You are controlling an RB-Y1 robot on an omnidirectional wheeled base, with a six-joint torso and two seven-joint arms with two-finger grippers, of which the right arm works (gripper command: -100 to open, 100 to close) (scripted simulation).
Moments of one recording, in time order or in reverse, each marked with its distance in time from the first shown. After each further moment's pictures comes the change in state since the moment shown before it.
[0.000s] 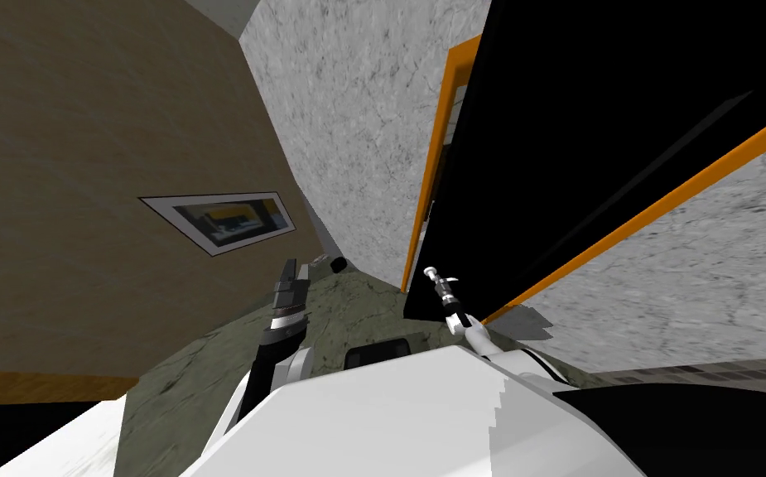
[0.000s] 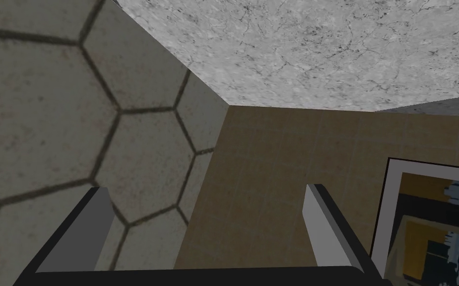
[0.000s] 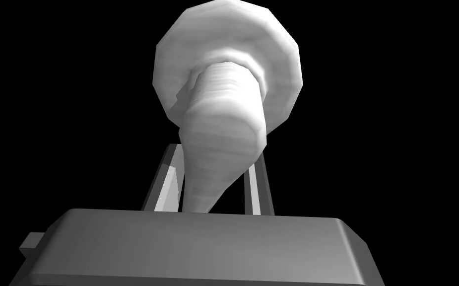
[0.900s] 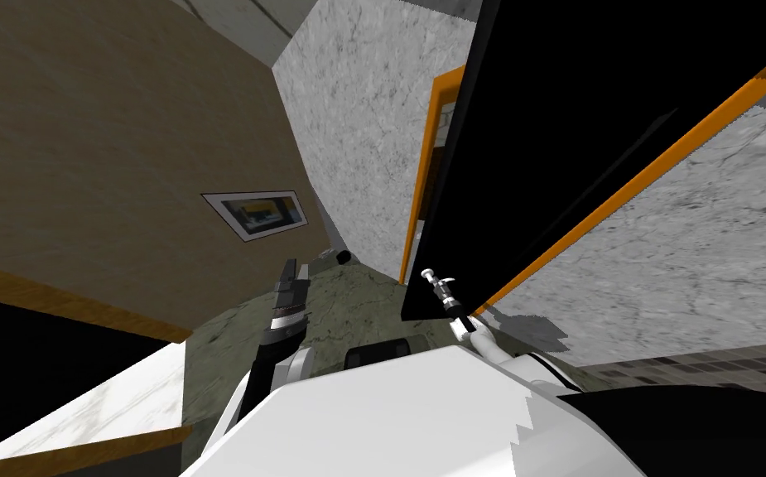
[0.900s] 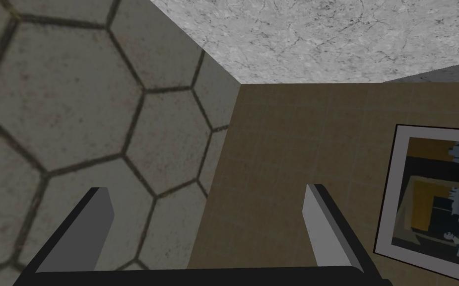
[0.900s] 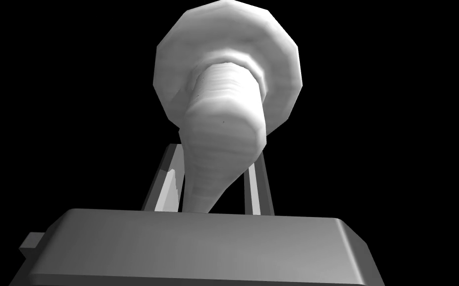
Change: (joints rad) arm 0.047 -0.043 0.093 -0.037 0.051 -0.057 -0.093
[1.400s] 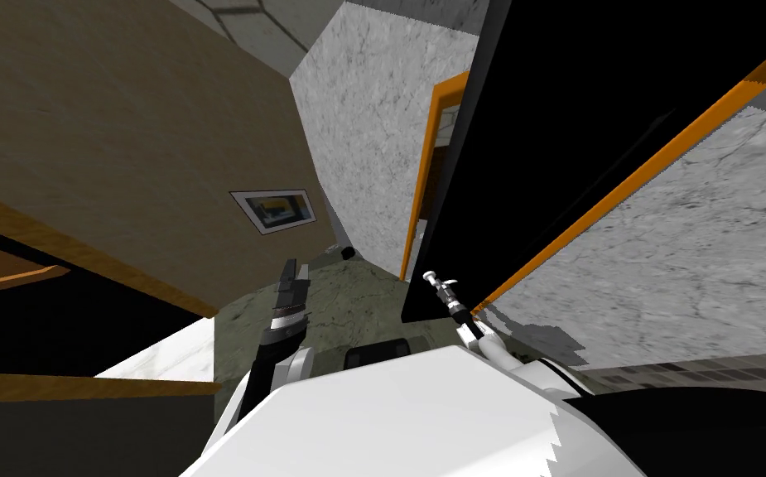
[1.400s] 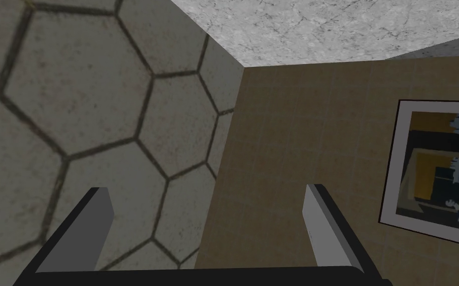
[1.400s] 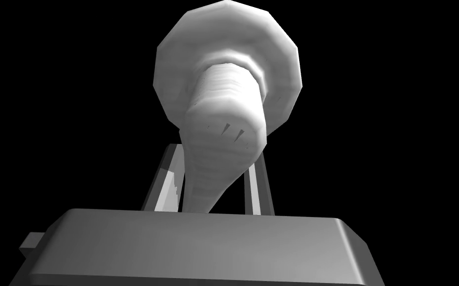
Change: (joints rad) arm 0.045 -0.043 0.031 -0.001 0.018 -0.074 -0.053
